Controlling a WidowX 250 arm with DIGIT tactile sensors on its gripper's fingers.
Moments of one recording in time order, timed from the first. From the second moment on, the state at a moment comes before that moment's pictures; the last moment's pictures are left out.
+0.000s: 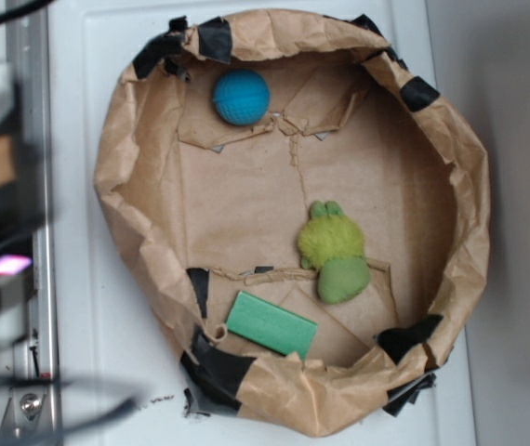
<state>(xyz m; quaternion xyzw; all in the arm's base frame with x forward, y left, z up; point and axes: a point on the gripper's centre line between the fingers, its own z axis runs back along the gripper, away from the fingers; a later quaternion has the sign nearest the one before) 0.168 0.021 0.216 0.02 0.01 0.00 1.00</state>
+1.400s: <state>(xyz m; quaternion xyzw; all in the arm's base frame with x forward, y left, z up) 0.244 0.096 0.063 0.07 0.10 -0.34 0.93</state>
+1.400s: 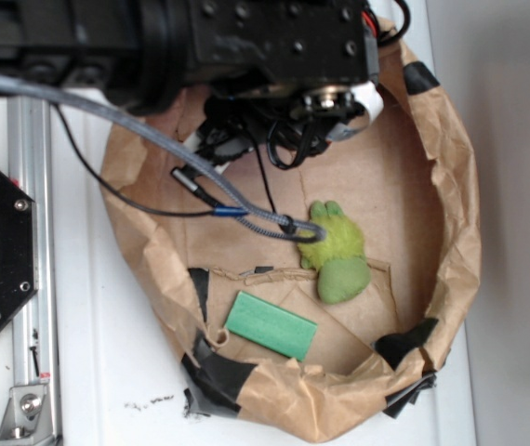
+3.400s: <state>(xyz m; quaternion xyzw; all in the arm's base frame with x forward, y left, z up) 0.291 0.063 0.180 0.02 0.02 -0.16 0.99</state>
